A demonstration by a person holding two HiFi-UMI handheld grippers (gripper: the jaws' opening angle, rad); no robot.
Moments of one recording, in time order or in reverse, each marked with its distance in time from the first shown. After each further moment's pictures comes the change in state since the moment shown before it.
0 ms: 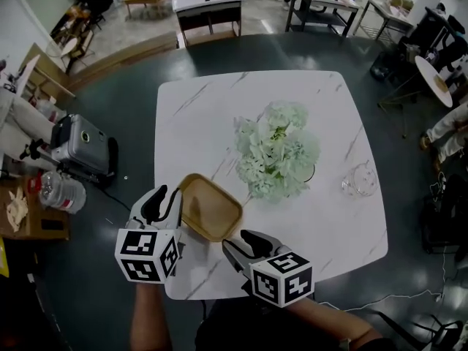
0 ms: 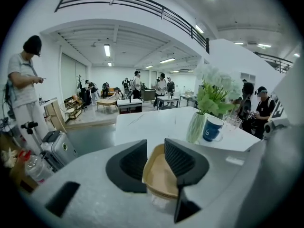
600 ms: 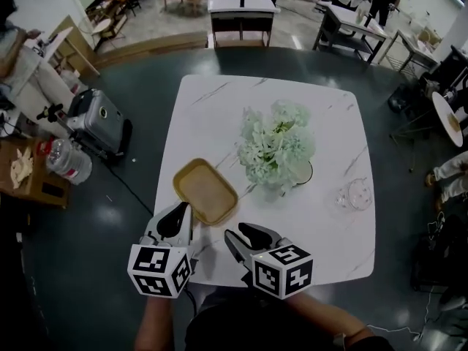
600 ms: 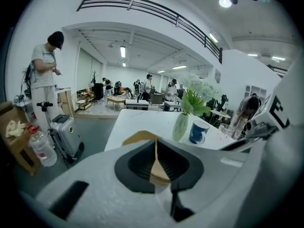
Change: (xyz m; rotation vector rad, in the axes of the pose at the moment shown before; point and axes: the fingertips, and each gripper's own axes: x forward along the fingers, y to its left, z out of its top) left arm -0.056 -0.066 -0.036 -0.167 -0.060 0.072; right arm -0.033 -0.002 0.000 -0.132 0.032 0.100
